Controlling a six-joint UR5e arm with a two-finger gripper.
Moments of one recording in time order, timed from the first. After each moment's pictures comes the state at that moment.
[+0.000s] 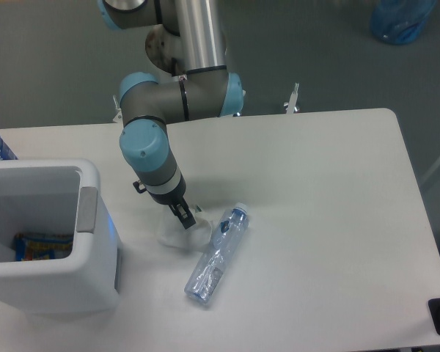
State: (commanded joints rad) arm 2.19 -1.92 -1.91 -0.88 1.71 1.18
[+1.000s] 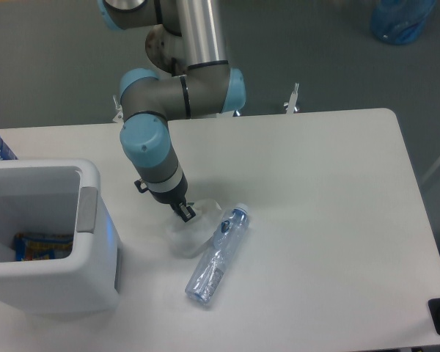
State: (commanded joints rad) arm 2.23 -1.84 -1.87 -0.90 1.65 1.13
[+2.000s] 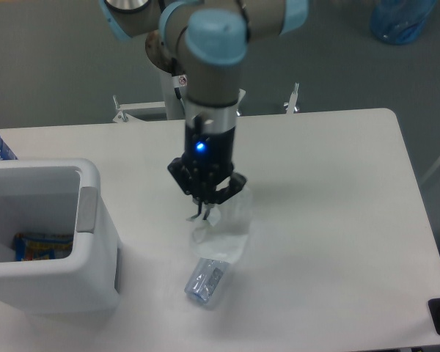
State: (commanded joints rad) arm 2.47 -1.69 -1.58 -0.89 1.19 0.53
